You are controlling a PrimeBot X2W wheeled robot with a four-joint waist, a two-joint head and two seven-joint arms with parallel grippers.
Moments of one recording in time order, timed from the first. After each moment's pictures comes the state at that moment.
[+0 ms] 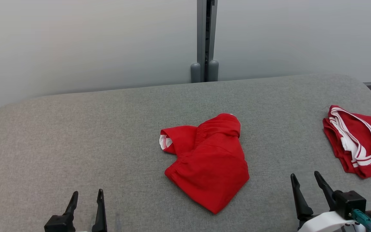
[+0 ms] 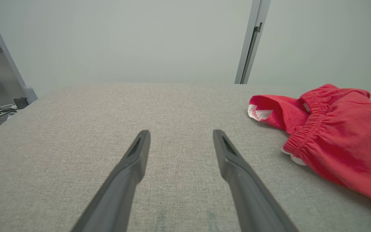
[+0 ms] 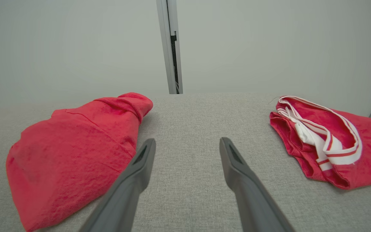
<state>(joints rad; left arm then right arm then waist) 0.06 0.05 -0.04 0.35 -0.18 0.06 -0.26 -0.05 -0.05 0.04 0.41 0.13 0.13 -0.26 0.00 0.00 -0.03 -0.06</state>
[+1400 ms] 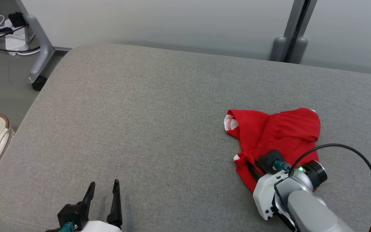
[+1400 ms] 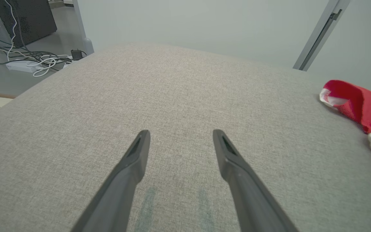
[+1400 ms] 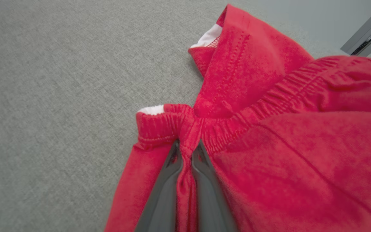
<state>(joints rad) -0.01 0.05 -0.16 0.38 -0.30 0.08 -0.26 -0.55 -0.05 0.52 0.98 0.11 0.13 -0.11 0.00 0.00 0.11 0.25</state>
